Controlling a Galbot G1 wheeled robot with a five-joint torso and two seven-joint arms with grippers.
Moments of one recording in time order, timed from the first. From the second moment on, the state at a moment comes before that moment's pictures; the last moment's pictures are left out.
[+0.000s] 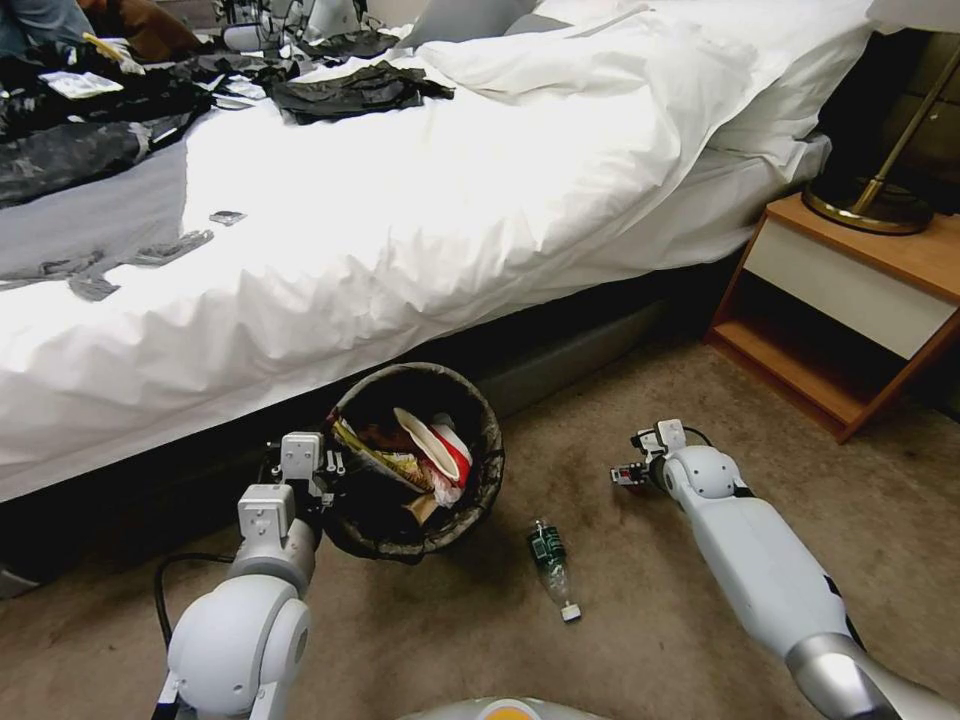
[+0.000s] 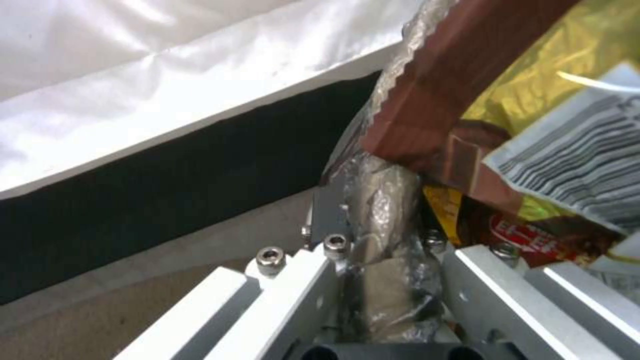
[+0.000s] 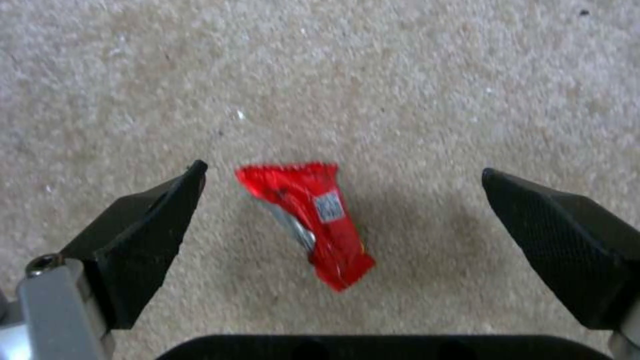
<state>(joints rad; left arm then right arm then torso) 1.55 -1.42 -0.55 -2.29 -0.08 0.57 -0.12 -0.72 1.26 0.24 0.97 0.24 -0.69 -0.08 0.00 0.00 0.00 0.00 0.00</state>
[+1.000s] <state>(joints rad) 1.55 -1.43 -0.56 -2.29 -0.08 0.57 -0.12 -0.72 1.30 0.25 0.88 0.17 -0.64 -0.10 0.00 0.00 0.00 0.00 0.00</state>
